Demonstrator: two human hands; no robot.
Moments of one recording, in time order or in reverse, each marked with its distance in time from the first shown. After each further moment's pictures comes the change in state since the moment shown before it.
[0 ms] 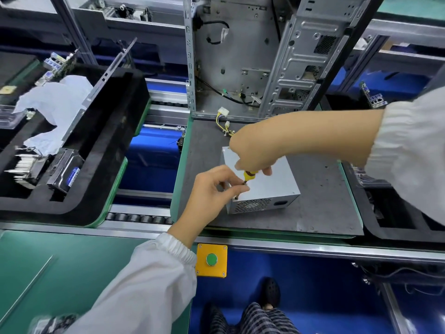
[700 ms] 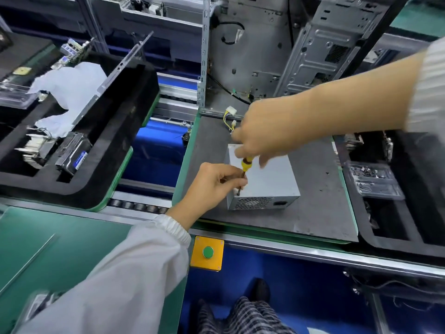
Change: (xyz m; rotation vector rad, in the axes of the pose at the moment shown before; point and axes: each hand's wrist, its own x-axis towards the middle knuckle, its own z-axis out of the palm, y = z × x) left_hand 0.004 0.002 -0.005 0.065 -0.023 -0.056; right_hand -0.007 0.028 -0.014 -0.988 0.378 -0.474
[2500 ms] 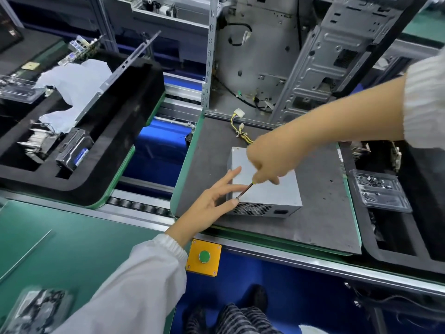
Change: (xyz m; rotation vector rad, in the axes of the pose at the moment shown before) left_hand -0.026 -0.045 0.016 -0.248 -0.219 -0.134; right_hand 0.013 -0.019 0.005 1.024 -0.503 0.385
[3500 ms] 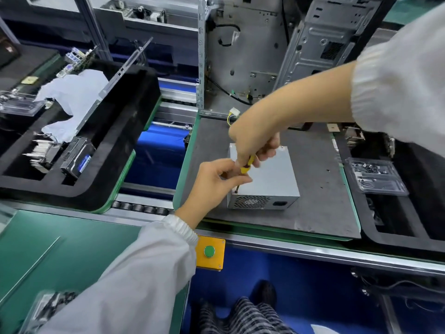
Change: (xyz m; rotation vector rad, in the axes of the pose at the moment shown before) left_hand 0.020 0.050 0.004 0.122 0.300 0.196; right_hand -0.007 -0.011 -0.018 0.076 0.042 0.015
